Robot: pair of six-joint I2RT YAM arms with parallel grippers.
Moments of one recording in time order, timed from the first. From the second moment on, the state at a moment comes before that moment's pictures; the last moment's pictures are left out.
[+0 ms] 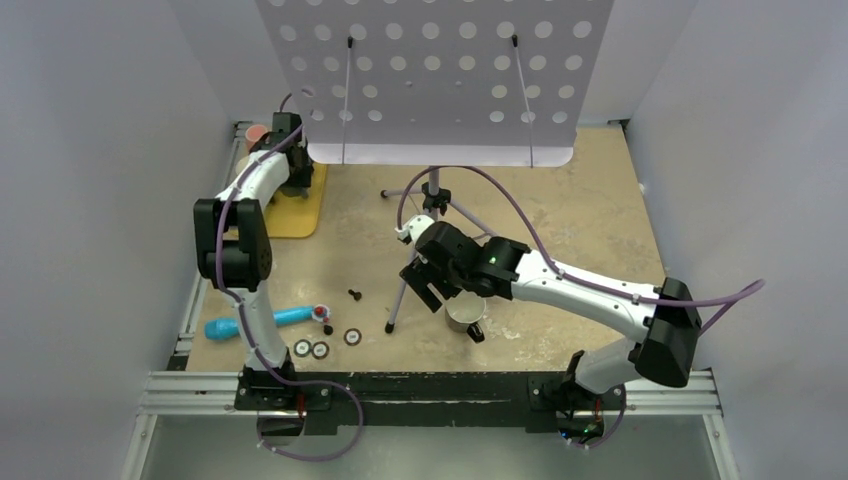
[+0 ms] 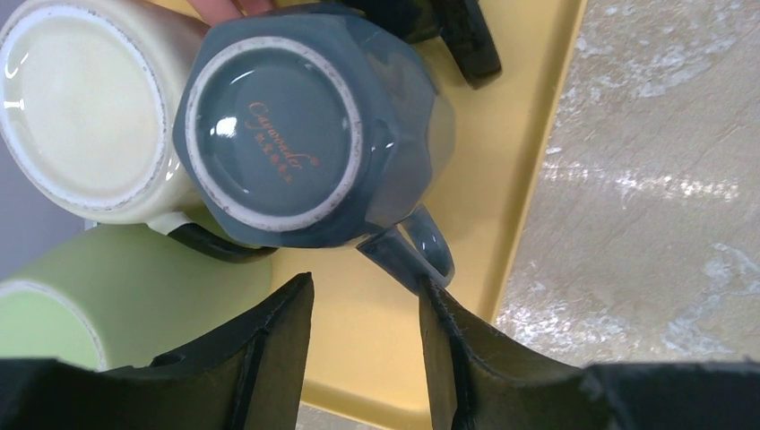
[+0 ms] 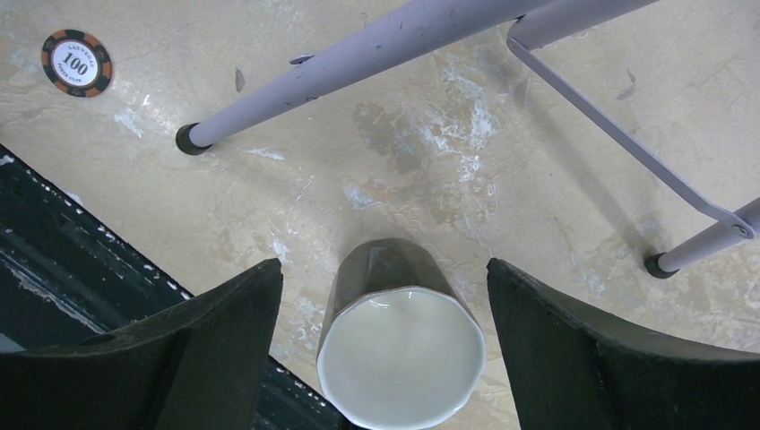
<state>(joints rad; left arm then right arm) -0.01 2.02 1.61 -0.55 -0.29 -0.04 1.06 1.44 1.21 -0.73 0.24 0.17</state>
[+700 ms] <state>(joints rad) 0.05 1.93 1.46 -0.57 -0.06 0.07 1.06 1.40 1.19 -0.71 0.22 0.15</state>
